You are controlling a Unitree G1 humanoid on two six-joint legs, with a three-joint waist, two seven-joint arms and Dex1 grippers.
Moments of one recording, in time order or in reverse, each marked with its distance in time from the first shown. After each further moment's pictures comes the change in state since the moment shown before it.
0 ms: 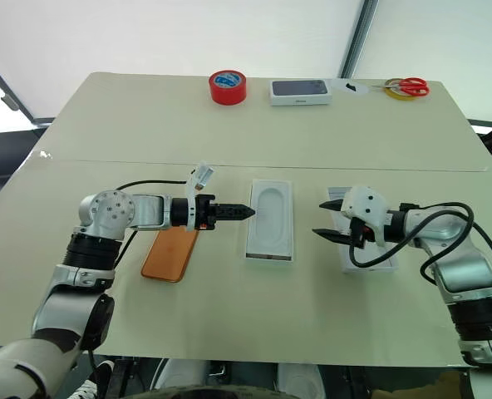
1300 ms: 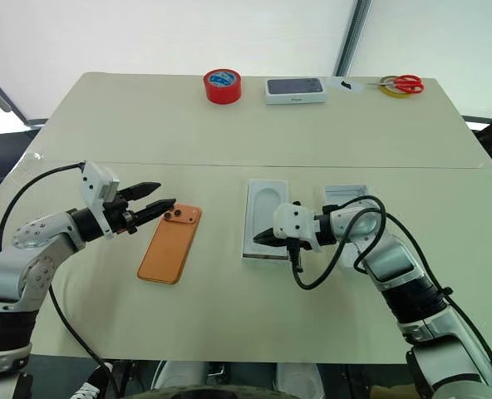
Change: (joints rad) left arm 0.504 0.295 0.178 -0.388 0.379 -0.732 -0.246; right arm -0.133 0.127 0.286 -0.014 -0.157 -0.079 0.107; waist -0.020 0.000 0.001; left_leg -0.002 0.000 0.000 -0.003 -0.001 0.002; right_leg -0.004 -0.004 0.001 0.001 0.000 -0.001
